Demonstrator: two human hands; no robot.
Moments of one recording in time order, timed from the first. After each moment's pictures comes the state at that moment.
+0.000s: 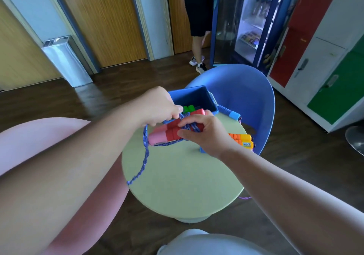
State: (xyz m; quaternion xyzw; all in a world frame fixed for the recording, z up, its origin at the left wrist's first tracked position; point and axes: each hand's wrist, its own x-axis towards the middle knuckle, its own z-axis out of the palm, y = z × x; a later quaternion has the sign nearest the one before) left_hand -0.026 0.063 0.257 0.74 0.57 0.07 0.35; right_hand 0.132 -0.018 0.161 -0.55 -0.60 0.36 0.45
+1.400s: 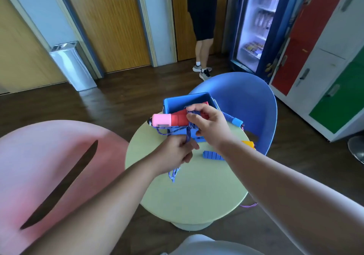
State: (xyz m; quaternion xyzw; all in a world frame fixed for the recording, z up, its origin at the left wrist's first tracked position) left_hand -0.037 0.003 0.164 0.72 0.46 0.16 0.50; right_hand 0.124 0.009 0.172 -0.53 -0.46 0.44 0.55
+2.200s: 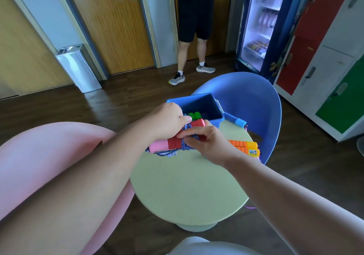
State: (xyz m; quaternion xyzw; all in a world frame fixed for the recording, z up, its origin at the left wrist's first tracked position) left_hand -0.025 0.055 0.242 0.83 0.53 0.02 0.18; right_hand 0.125 -0.014 0.151 -0.51 -0.63 0.41 0.42
